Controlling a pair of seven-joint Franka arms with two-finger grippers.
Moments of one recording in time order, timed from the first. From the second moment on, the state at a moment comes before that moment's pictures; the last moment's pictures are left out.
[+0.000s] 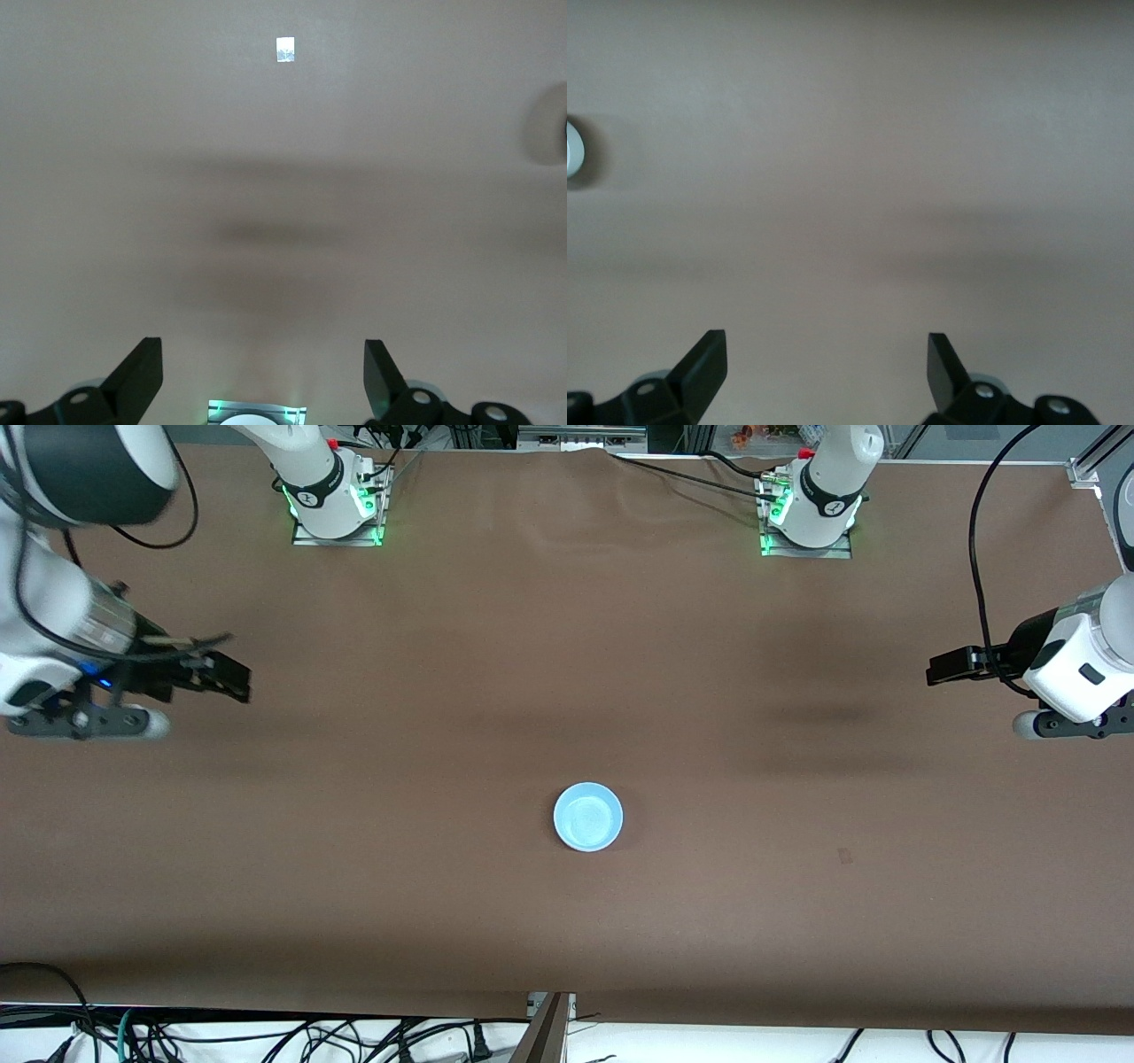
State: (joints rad) left arm -0.04 0.22 0.03 -1.41 -0.04 1.40 -0.11; right arm 0.28 0.22 -0.15 -1.35 0.03 1.51 0.12
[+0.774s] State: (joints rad) left arm -0.04 0.23 0.03 -1.41 -0.04 1.40 -0.11; right arm 0.14 0.11 -0.04 -1.54 0.00 1.56 0.02
